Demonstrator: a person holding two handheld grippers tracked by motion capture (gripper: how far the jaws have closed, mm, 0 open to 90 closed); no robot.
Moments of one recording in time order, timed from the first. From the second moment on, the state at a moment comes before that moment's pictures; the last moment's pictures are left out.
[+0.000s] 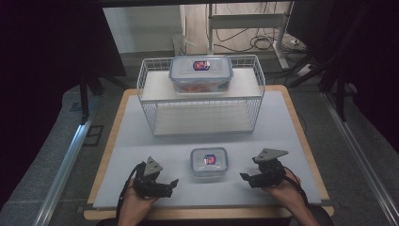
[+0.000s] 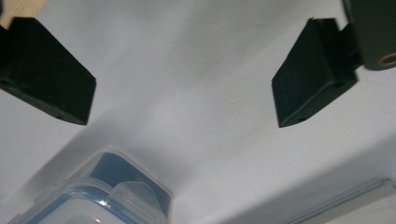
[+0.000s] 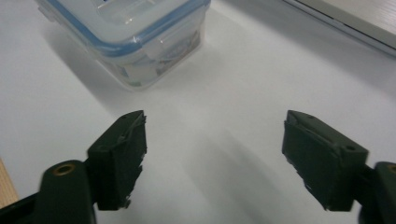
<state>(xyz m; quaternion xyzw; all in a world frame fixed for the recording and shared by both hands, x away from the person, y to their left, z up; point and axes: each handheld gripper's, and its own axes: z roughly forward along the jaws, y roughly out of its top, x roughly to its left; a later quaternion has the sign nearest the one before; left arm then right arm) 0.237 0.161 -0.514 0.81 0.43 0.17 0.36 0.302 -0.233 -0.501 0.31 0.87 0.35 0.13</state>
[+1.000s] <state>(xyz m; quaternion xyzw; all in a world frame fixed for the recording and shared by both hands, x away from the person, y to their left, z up) 0.245 0.165 -0.523 0.79 0.43 0.17 0.39 0.309 -0.236 -0.505 0.31 0.86 0.37 0.13</state>
